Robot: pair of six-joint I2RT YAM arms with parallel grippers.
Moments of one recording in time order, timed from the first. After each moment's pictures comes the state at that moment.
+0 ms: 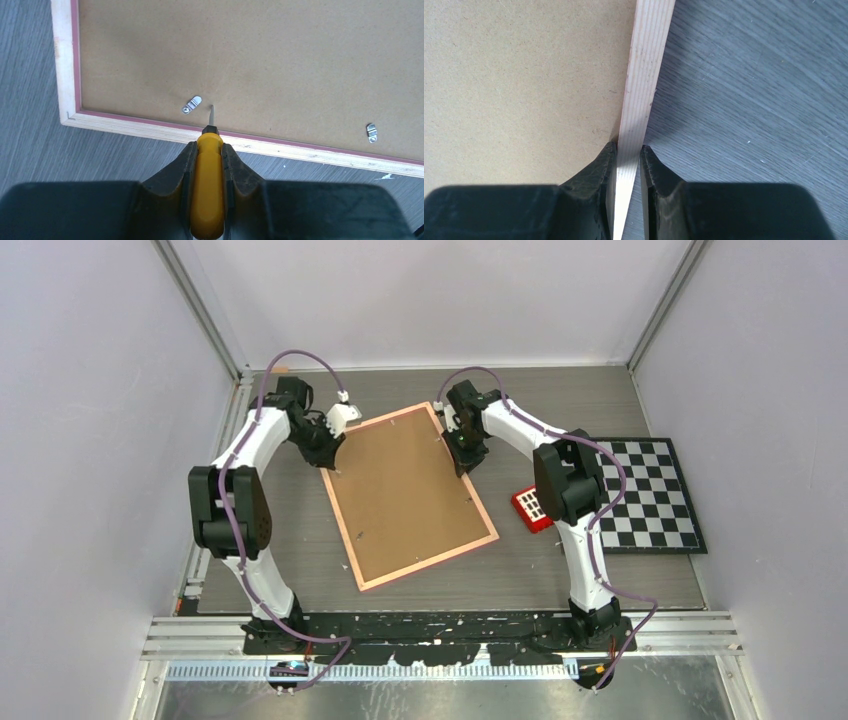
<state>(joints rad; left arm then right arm) -0.04 1.81 1.46 -0.90 0.45 0.92 0.49 2.25 1.84 -0.88 -0.13 0.00</state>
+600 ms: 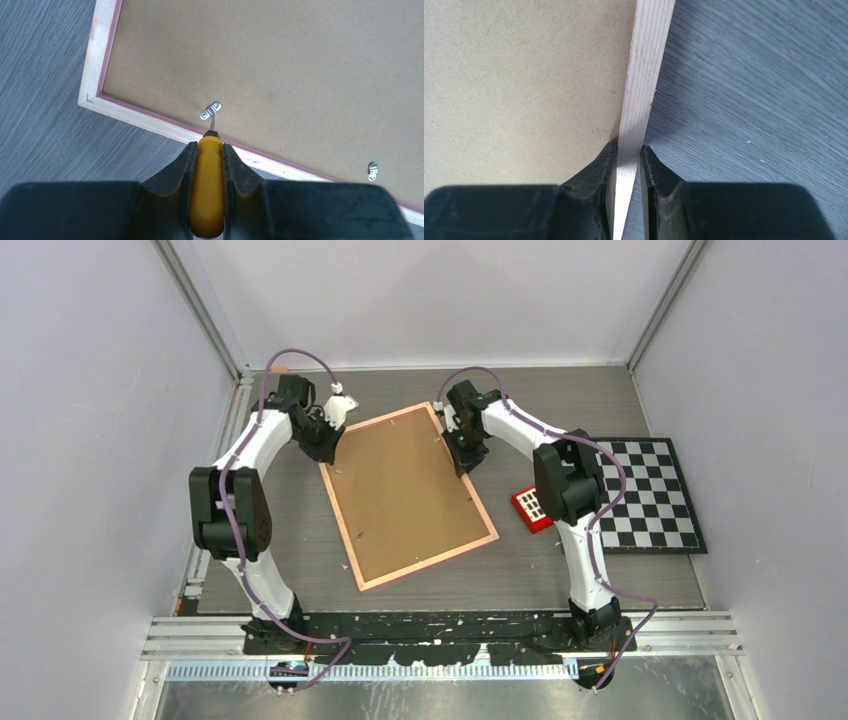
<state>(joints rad) -0.05 1.81 1.45 -0.79 0.35 0.72 0.49 2.25 1.84 -0.88 -0.13 0.00</state>
